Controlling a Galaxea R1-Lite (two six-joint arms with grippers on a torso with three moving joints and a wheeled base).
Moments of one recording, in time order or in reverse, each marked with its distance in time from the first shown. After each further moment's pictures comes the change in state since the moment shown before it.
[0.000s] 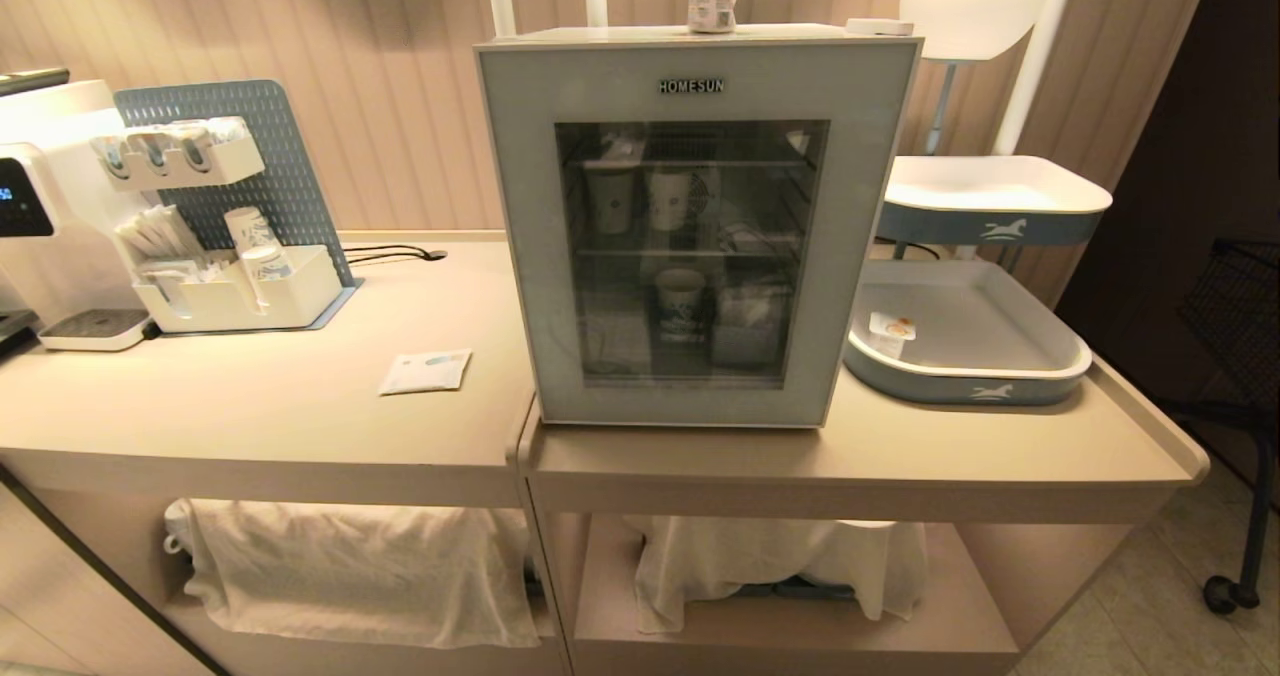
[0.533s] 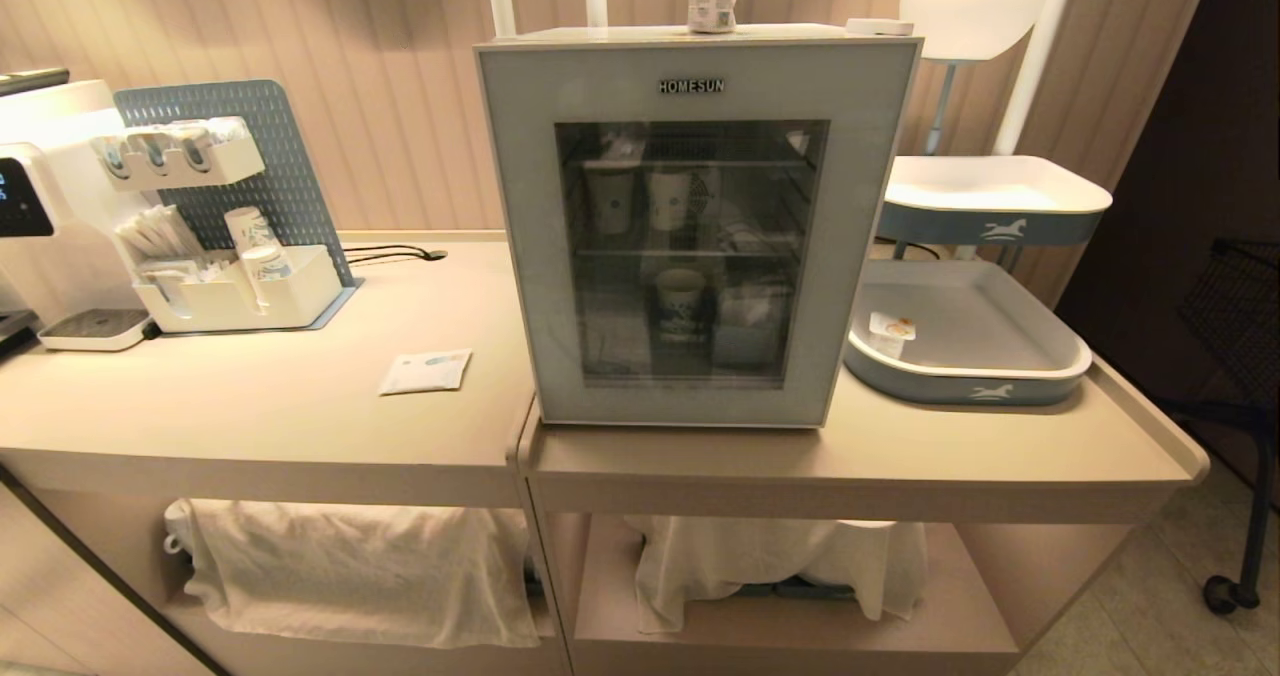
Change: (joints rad) left arm 0.000 0.000 0.000 0.000 -0.001 0.000; right arm 0.000 0.000 0.000 0.000 -0.001 0.000
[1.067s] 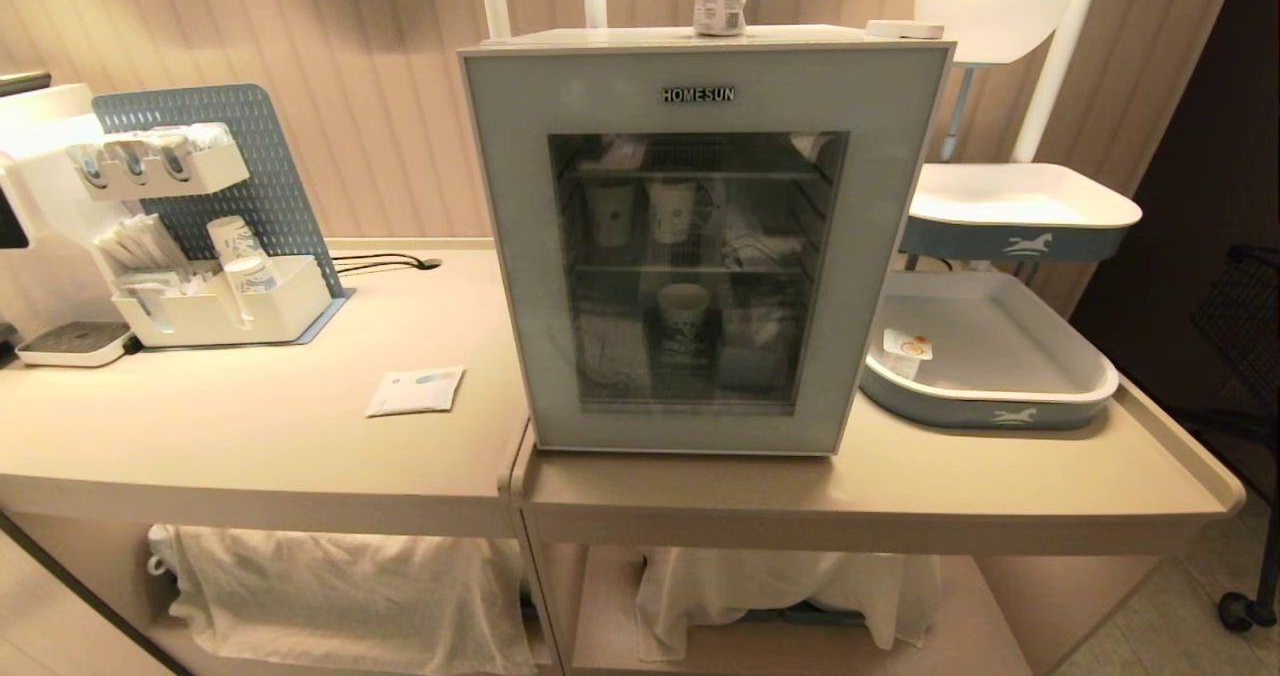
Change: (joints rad) left arm 0.000 0.000 0.000 0.000 -0.001 0.002; right arm 0.000 0.000 0.000 0.000 0.000 0.002
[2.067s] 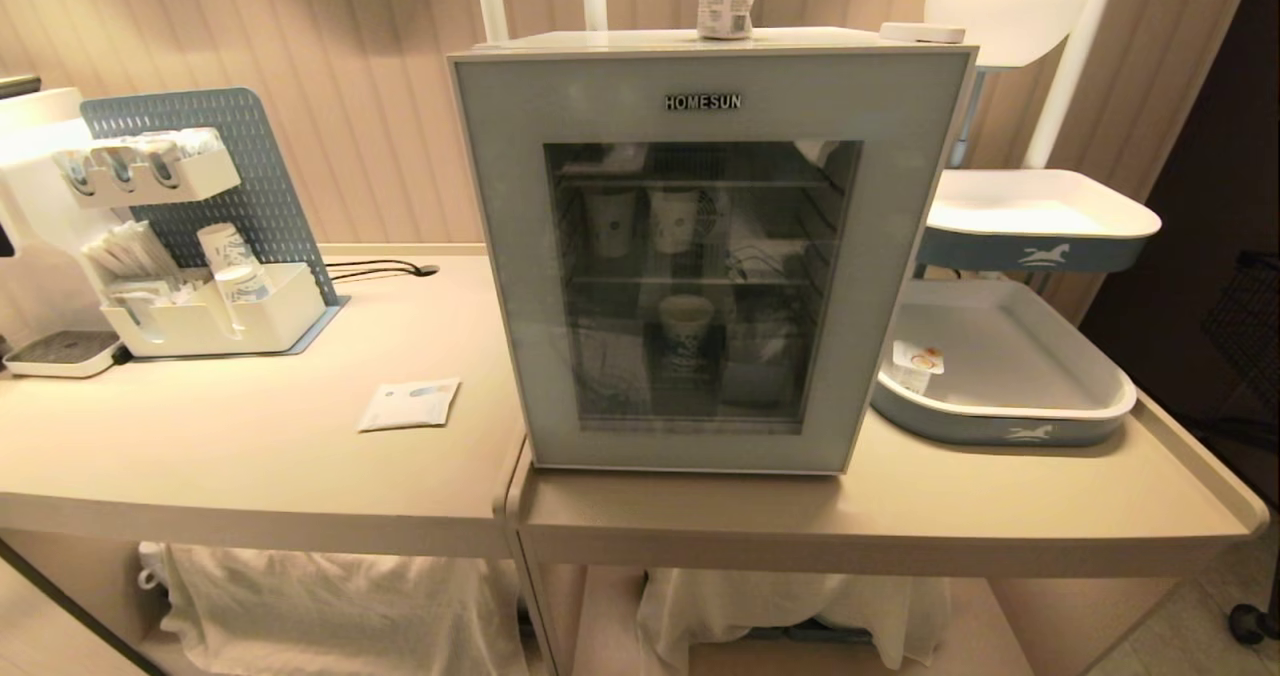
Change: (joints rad) left arm -0.003 0.579 -1.104 0.519 0.038 -0.242; right arm 0.000 0.000 0.000 0.000 0.000 -0.001
